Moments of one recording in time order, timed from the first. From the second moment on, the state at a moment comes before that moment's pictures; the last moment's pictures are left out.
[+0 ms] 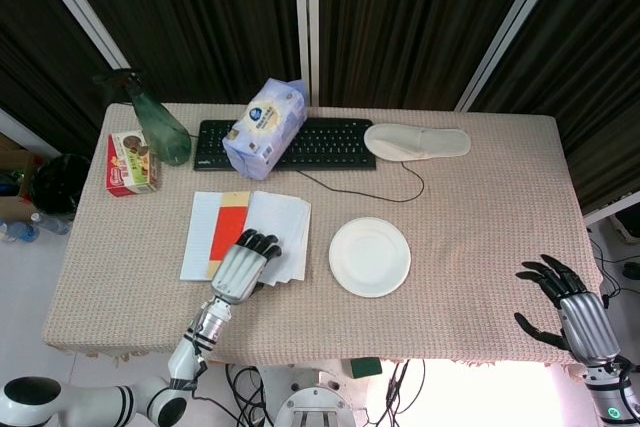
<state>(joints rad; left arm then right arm) -0.50 -1.86 -0.01 -1.36 1.44 1.31 0.44 0.04 -1.26 -0.07 -1.30 -1.74 1.66 0.40</state>
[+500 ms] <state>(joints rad) -0.42 -1.80 -0.01 -1.48 1.48 1.39 0.44 0.04 -1.27 -0.07 -1.29 -1.74 1.66 0.41</state>
